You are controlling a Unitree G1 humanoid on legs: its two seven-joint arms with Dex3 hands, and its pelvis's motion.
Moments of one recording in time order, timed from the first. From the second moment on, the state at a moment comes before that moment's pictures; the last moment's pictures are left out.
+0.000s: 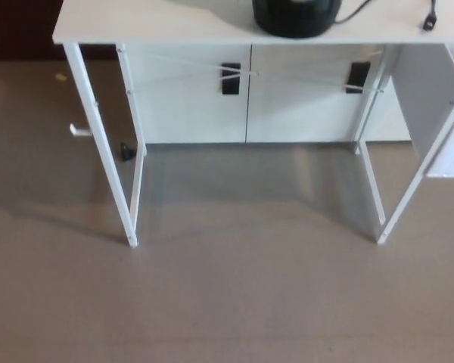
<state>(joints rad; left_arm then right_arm) 0.31 0.38 0.12 1.05 -0.02 -0.43 -0.13 0.06 -0.30 -0.02 1.25 -0.12 -0.37 0.01</state>
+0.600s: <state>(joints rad) 0.32 0.37 0.12 1.09 -0.01 -0.45 -0.12 0.07 -0.31 0.00 1.25 -0.14 -0.38 -0.01</state>
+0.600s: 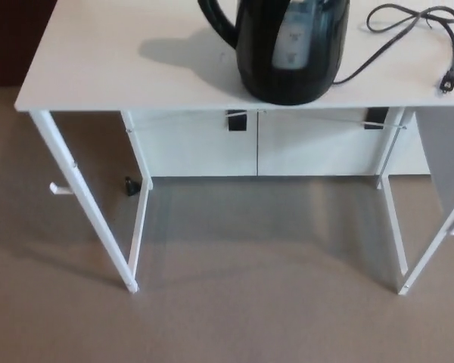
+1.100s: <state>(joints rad) 0.33 0.39 0.12 1.08 -0.01 -0.48 -0.12 0.07 -0.29 0.01 1.25 -0.15 -0.38 -0.01</state>
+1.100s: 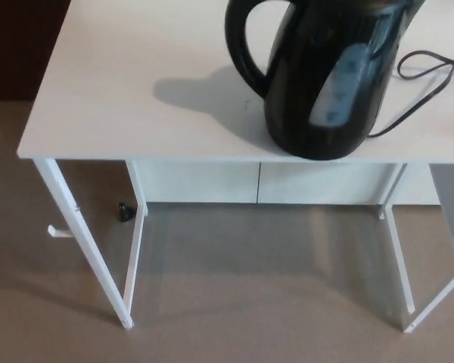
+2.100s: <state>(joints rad) 0.33 0.41 0.11 1.06 0.00 -0.49 -0.12 0.06 -0.29 0.02 1.25 -0.15 -0.39 -0.02</state>
